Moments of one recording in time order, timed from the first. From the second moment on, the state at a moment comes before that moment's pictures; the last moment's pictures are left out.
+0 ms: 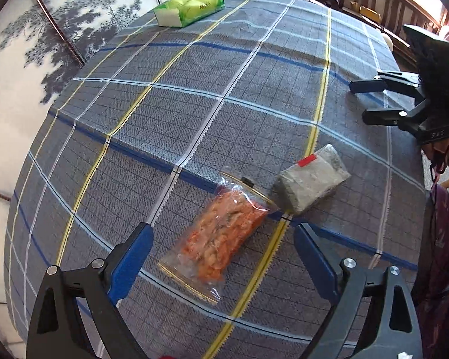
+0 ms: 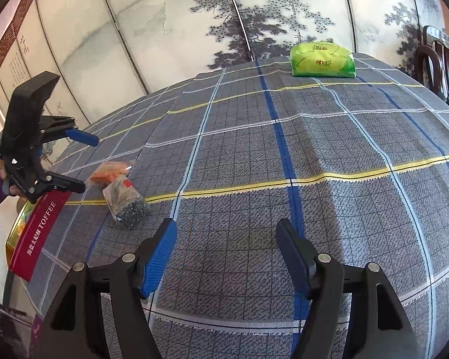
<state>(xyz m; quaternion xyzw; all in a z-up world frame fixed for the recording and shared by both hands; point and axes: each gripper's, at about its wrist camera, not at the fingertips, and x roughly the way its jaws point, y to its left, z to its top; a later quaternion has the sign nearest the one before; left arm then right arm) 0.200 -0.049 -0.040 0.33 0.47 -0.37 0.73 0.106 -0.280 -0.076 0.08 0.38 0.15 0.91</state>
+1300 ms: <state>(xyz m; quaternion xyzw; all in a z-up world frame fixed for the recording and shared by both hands) -0.006 0.024 0.012 0.02 0.46 -0.17 0.87 0.146 -0.168 -0.056 -0.15 0.38 0.35 0.84</state>
